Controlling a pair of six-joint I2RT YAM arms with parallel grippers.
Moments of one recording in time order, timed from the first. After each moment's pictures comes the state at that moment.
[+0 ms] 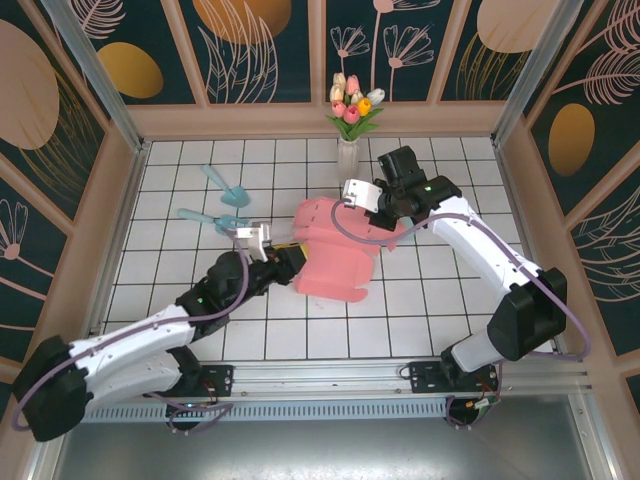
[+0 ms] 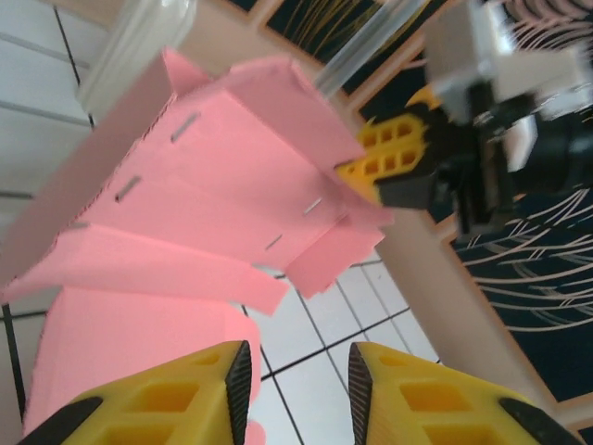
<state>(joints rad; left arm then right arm) -0.86 1.02 0.45 0.37 -0.03 -0.80 0.51 1.48 1.34 -0.79 -0.10 -0.91</state>
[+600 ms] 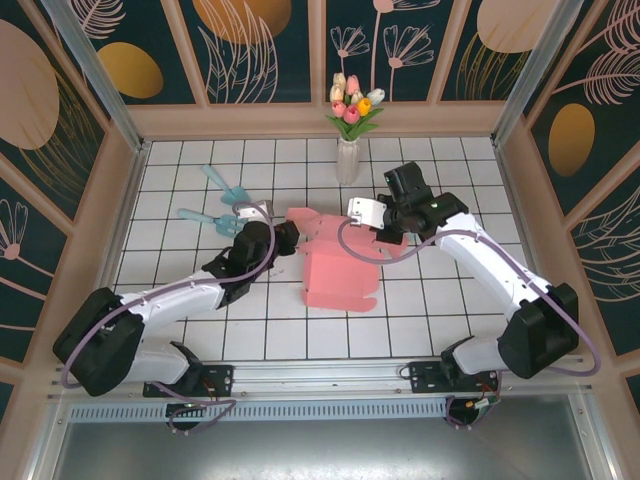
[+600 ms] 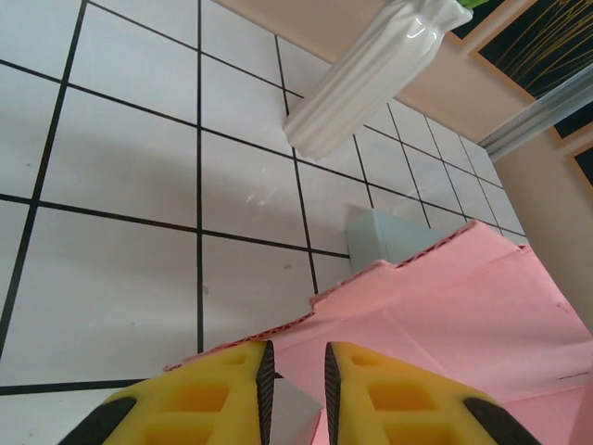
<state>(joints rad) -0.71 1.35 0.63 0.31 -0.20 -0.79 0.51 1.37 1.17 -0.73 -0.12 -1.01</state>
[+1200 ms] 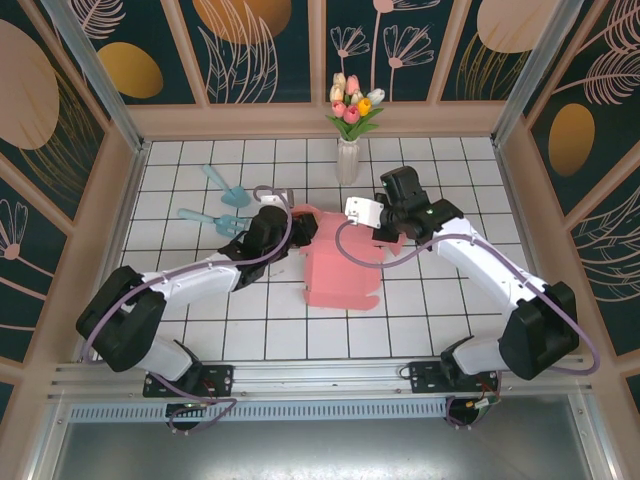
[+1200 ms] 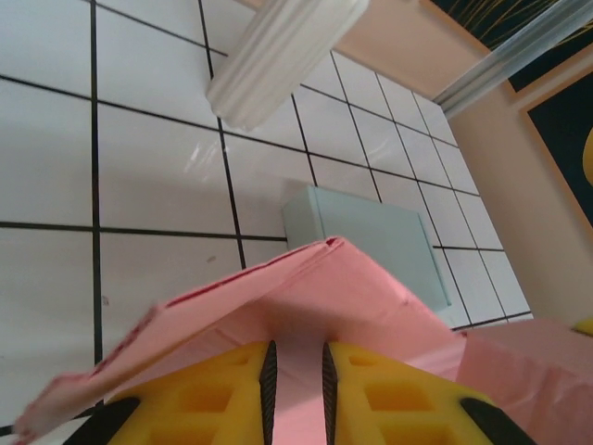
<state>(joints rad) -0.71 1.50 0.77 0.30 -0.05 -0.79 0.54 1.38 1.13 -0.61 -0.04 -0.98</state>
